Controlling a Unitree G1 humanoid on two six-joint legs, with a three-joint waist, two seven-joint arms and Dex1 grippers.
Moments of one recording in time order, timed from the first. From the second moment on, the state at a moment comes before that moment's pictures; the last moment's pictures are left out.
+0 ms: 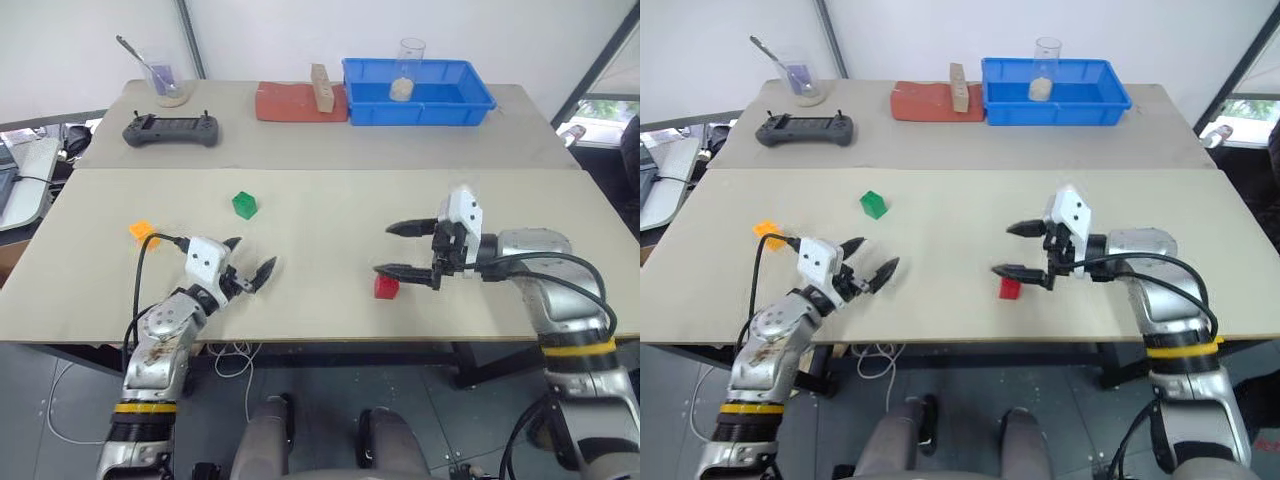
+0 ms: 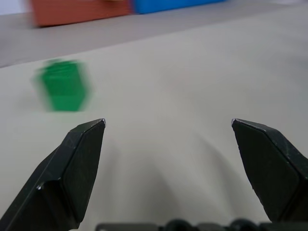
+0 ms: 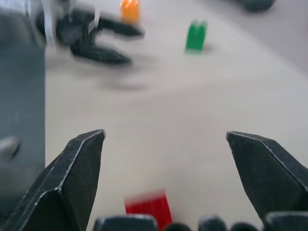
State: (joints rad) left arm -0.22 0.31 0.11 0.03 -0.21 0.17 -0.43; right arm -0.49 -0.59 0.00 -0.21 0.38 0.59 1.04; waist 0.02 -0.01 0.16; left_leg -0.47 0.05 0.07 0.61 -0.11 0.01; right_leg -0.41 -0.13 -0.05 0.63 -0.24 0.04
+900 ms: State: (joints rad) left arm -0.95 0.37 0.15 1.23 -0.12 -0.18 -0.53; right arm -0.49 -0.53 -0.02 -0.53 0.56 0.89 0.65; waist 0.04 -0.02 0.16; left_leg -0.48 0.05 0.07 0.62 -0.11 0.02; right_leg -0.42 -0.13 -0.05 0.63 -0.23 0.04
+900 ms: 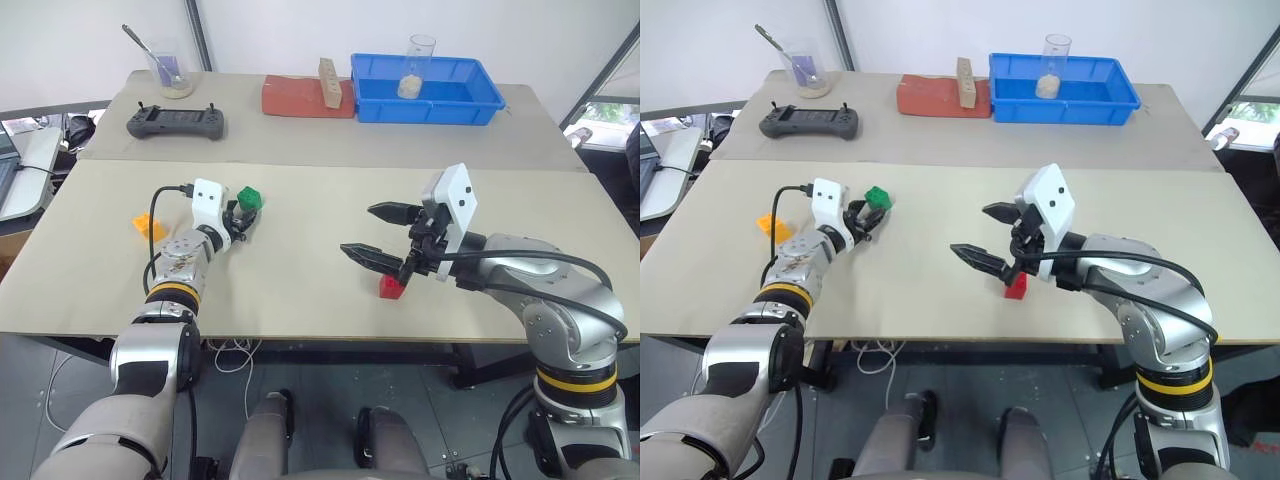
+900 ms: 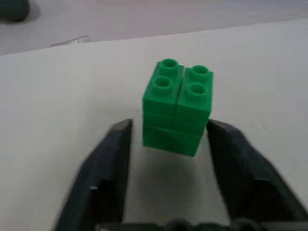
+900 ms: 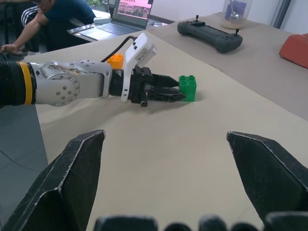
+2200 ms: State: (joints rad) left arm -0.81 0.31 -0.25 0.83 -0.08 -0.29 -1.39; right arm -0.13 -0.90 -0.14 -0.56 0.59 0.66 0.96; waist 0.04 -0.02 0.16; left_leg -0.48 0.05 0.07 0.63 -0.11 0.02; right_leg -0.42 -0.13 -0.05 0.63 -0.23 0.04
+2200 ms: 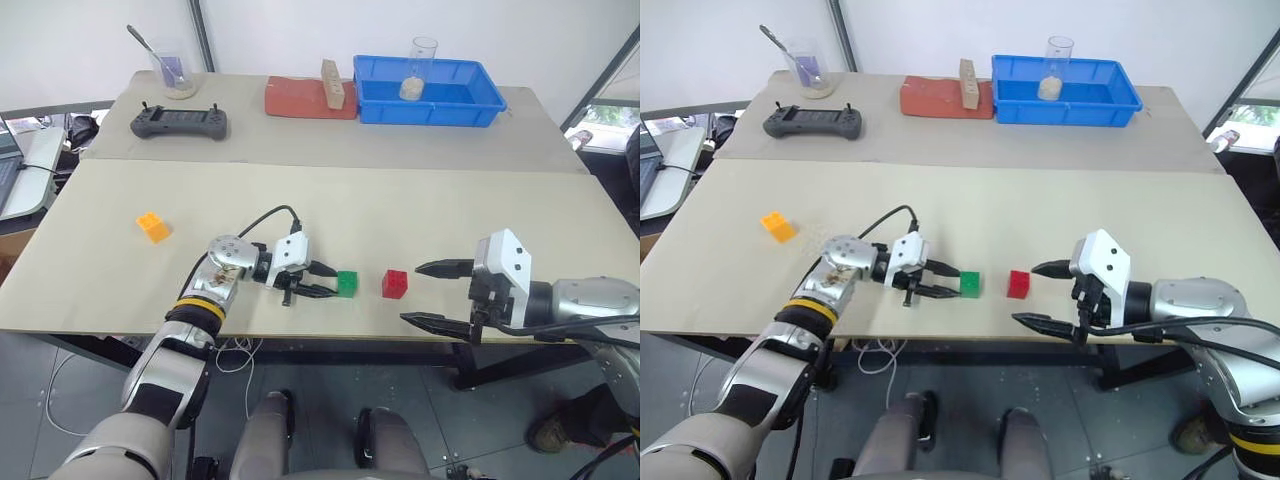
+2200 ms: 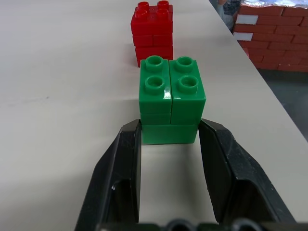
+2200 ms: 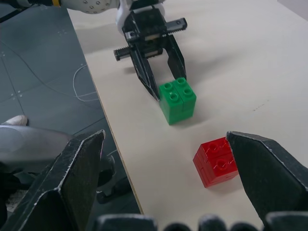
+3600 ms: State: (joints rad) left arm -0.88 0.23 -0.23 0.99 -0.04 -0.35 -1.40; right arm -0.20 -0.90 -0.10 -0.54 0.60 0.66 0.91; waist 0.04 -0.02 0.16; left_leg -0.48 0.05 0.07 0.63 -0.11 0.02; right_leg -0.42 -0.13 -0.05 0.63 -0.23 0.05
